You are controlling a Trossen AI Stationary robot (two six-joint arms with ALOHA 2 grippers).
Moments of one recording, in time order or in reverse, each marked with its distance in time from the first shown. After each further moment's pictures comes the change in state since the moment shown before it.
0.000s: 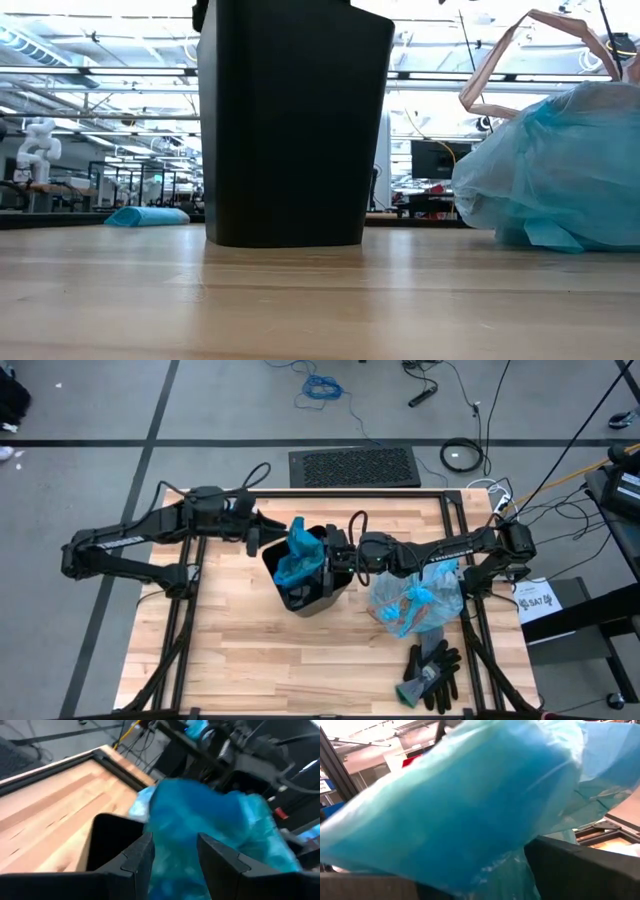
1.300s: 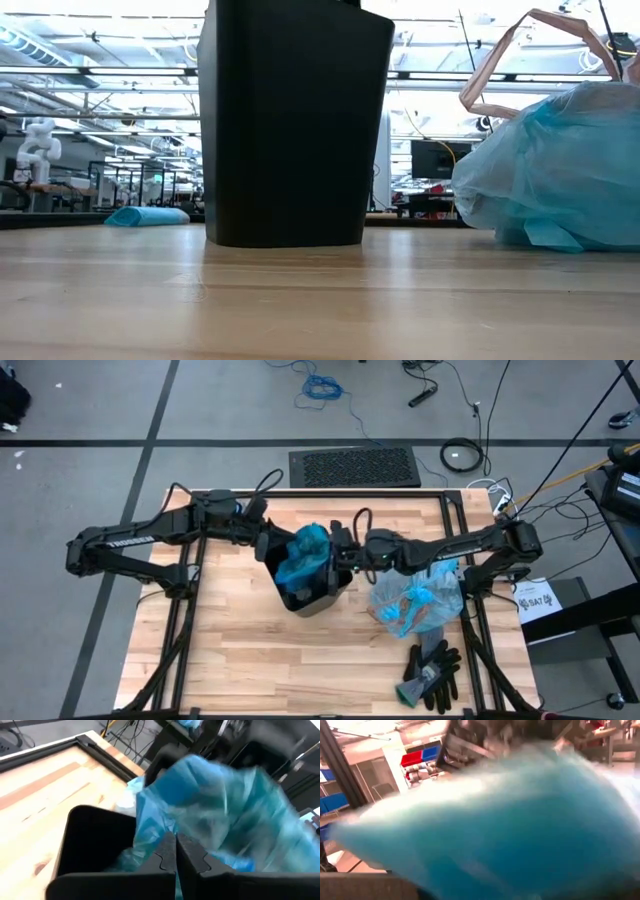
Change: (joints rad) left arm -0.019 0.072 0.001 0.061 0.056 -0.026; right arm 0.000 -0.052 0.000 -0.055 0.002 -0.061
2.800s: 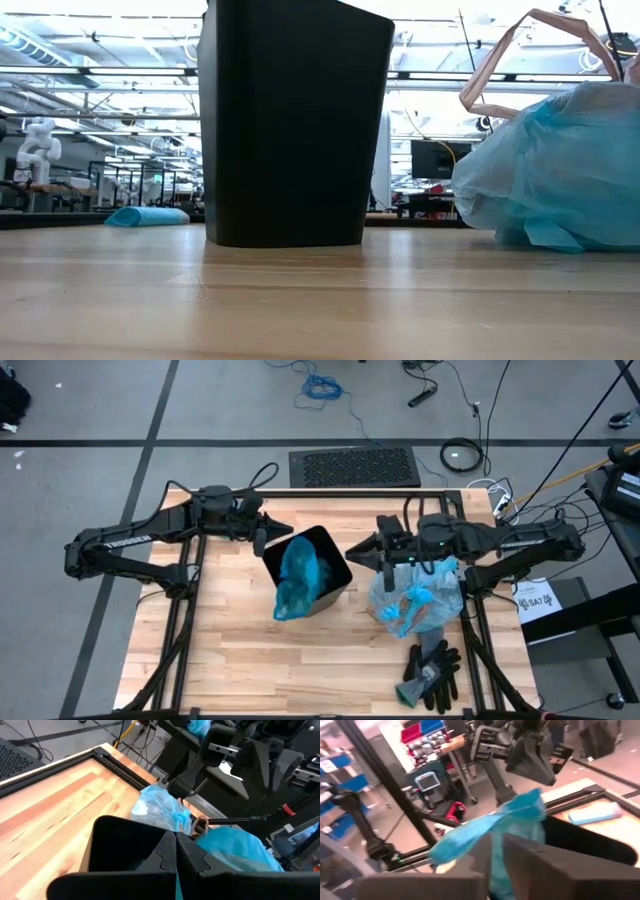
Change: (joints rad) left arm 0.042 -0.020 0.000 -0.021 -0.028 0.054; right arm 0.044 -0.403 0.006 -0.601 -0.032 0.154
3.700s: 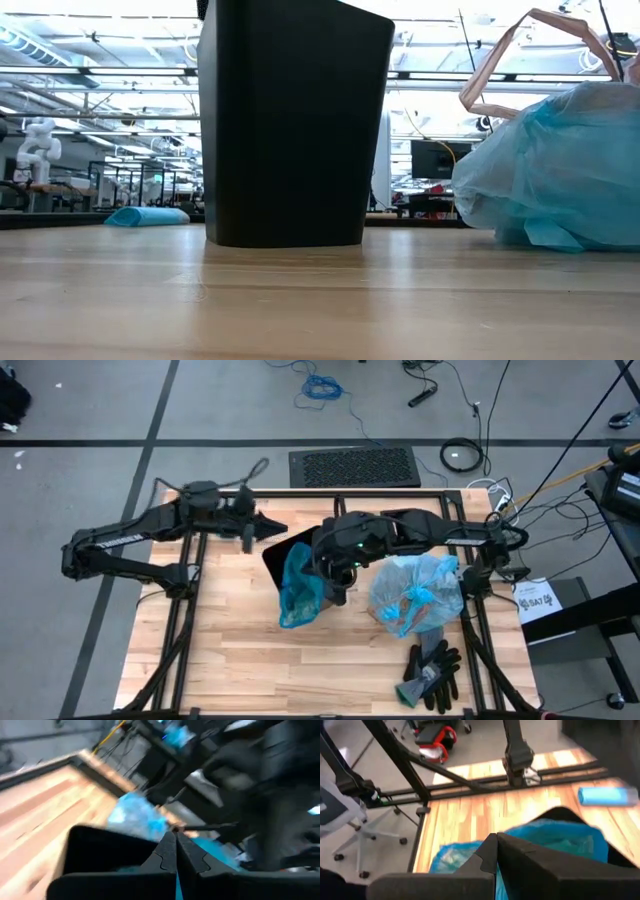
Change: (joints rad) left arm -0.013 -0.053 0.012 0.015 0.064 -0.056; right arm 0.024 0.670 1.057 -0.798 -0.074 -0.175
